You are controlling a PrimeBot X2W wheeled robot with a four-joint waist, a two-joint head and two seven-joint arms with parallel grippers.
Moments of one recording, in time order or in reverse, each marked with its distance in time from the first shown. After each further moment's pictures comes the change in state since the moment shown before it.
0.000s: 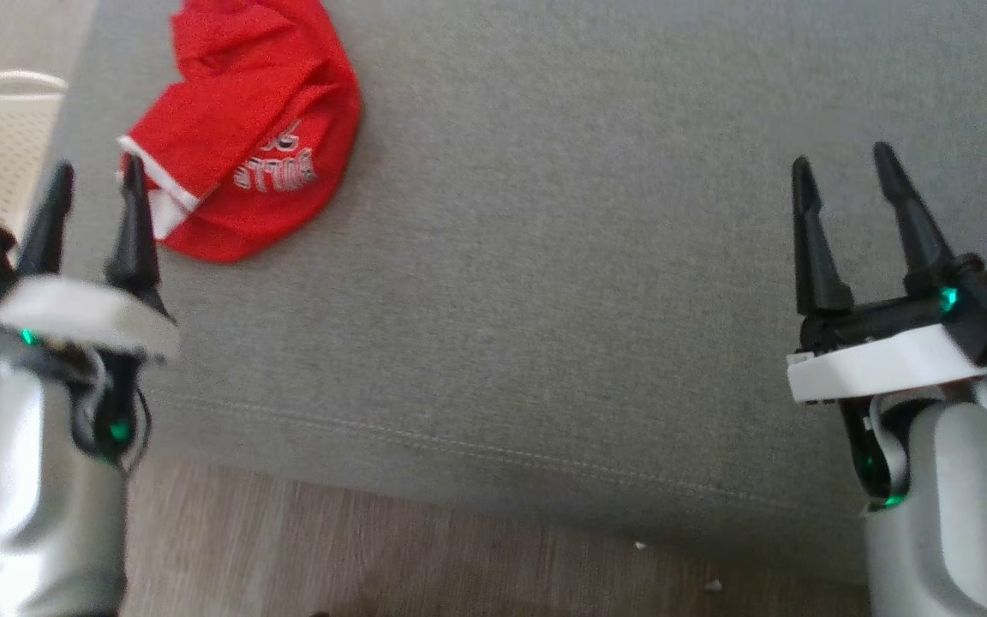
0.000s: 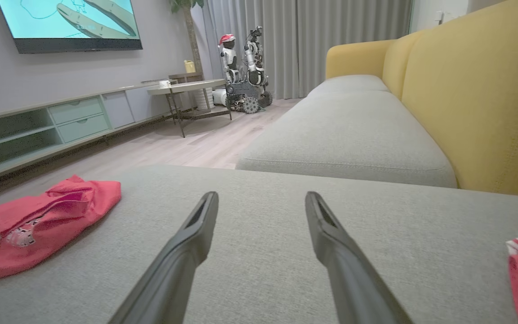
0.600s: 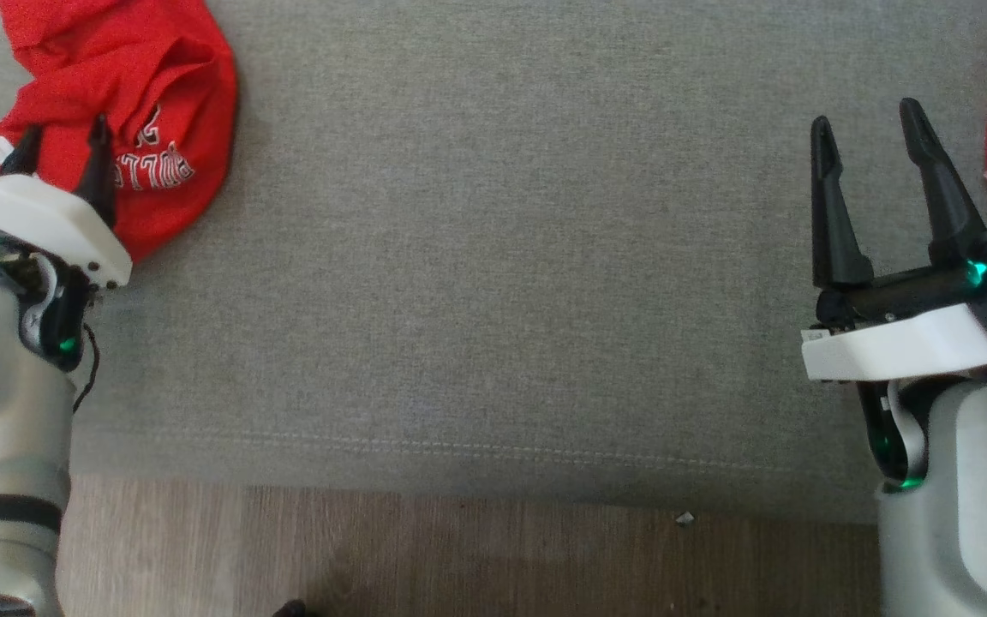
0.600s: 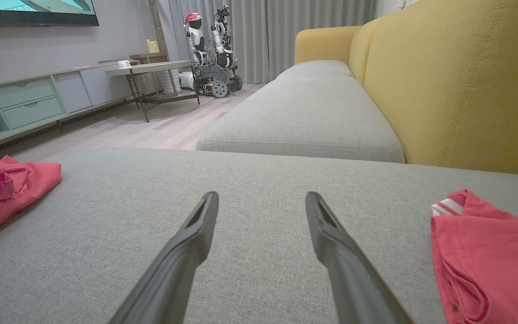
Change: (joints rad) left arm -0.313 0.108 -0.108 0.443 -0.035 -0.007 0.100; right arm -0.026 -0.012 0.006 -0.080 -0.015 0.000 0.027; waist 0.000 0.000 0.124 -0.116
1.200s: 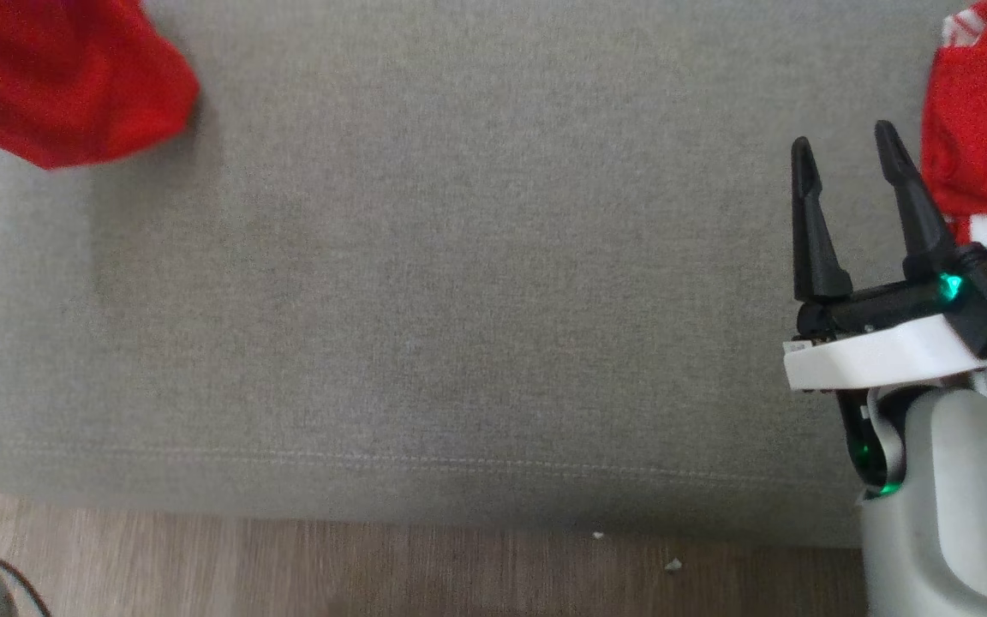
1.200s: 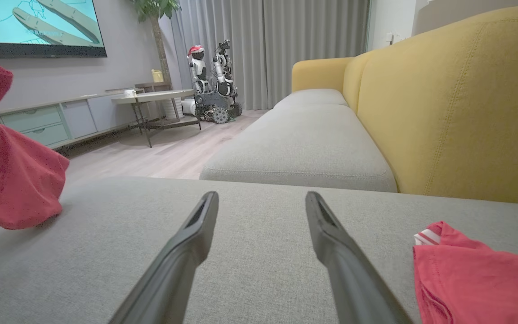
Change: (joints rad) left arm -0.037 0.060 0.114 -0.346 -0.007 0.016 -0.202; right arm 0.000 0.008 0.008 0.080 0.021 0.000 -0.051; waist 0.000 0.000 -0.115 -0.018
